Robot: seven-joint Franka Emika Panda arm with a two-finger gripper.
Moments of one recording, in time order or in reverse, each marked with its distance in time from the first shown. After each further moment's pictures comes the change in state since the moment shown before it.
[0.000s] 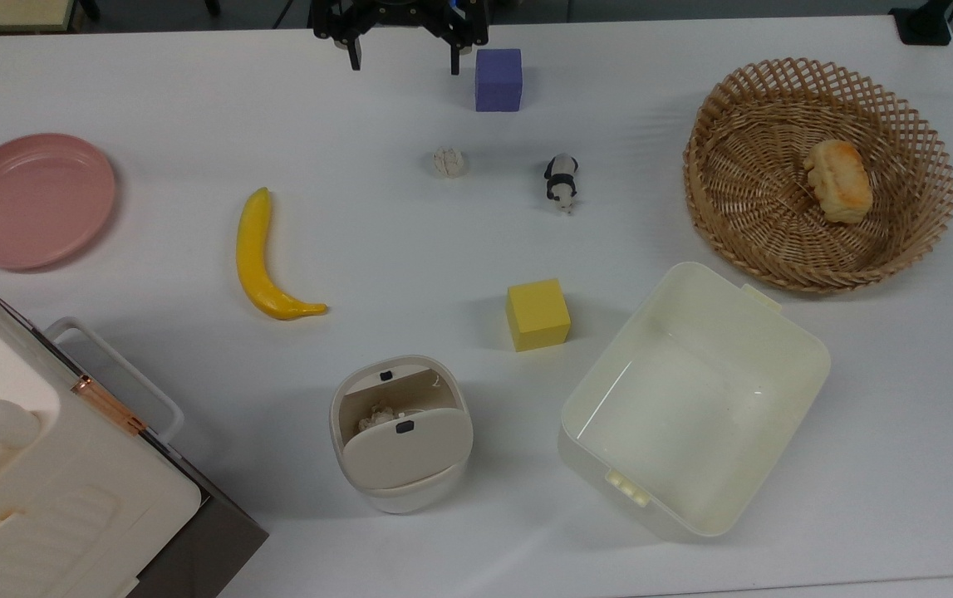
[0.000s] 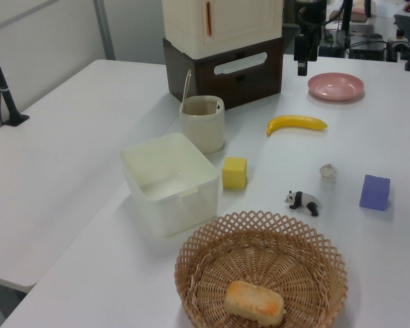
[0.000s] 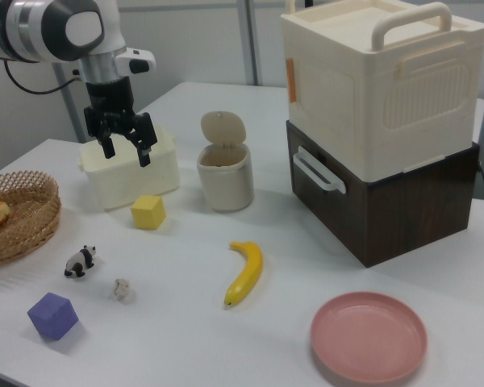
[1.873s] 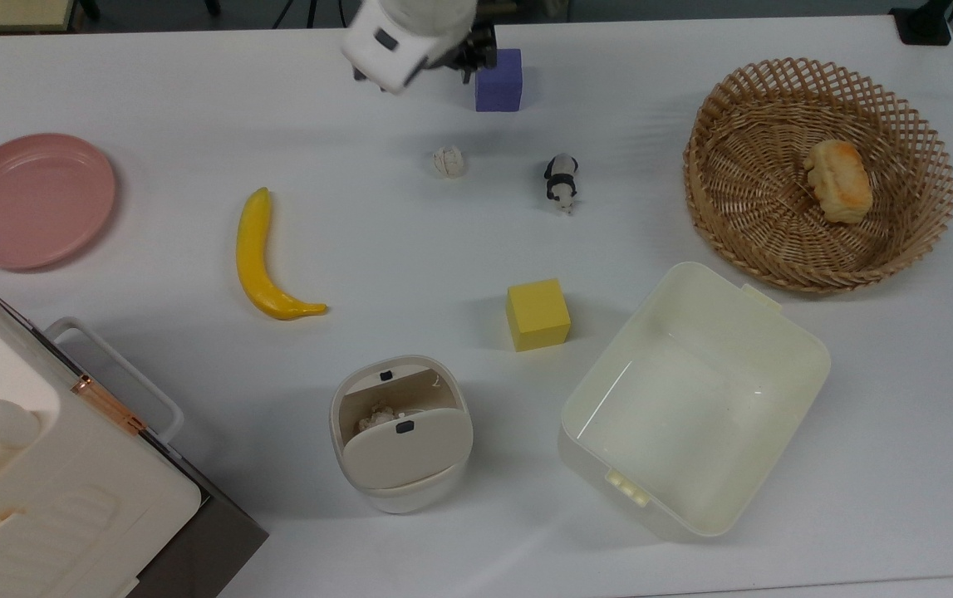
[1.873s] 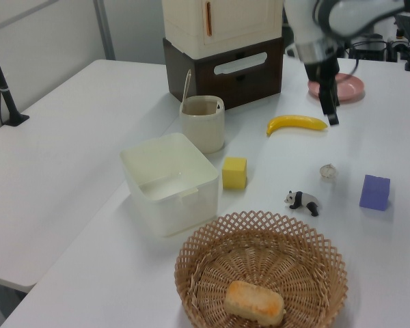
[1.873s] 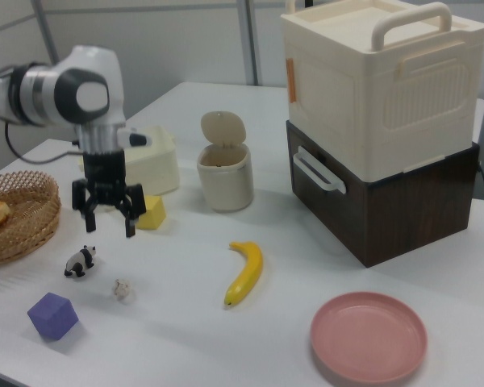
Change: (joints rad) arm 0.057 0.007 0.002 -0.284 -0.043 -0.005 -0.128
